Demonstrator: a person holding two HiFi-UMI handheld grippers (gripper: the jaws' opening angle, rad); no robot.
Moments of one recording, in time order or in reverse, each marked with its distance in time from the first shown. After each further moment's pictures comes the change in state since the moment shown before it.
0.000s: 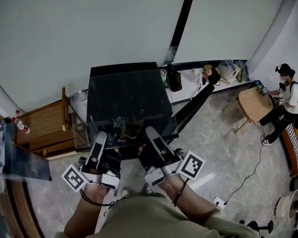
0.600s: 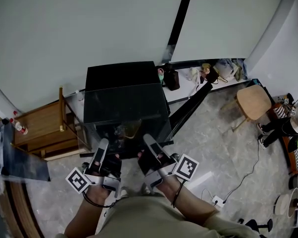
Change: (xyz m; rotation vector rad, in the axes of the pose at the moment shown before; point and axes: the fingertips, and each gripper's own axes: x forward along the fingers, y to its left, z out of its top) left arm -0.024 0.044 -0.016 -0.068 -0.004 0.102; right arm -0.026 -0.047 -0.008 0.066 0.007 -0.107
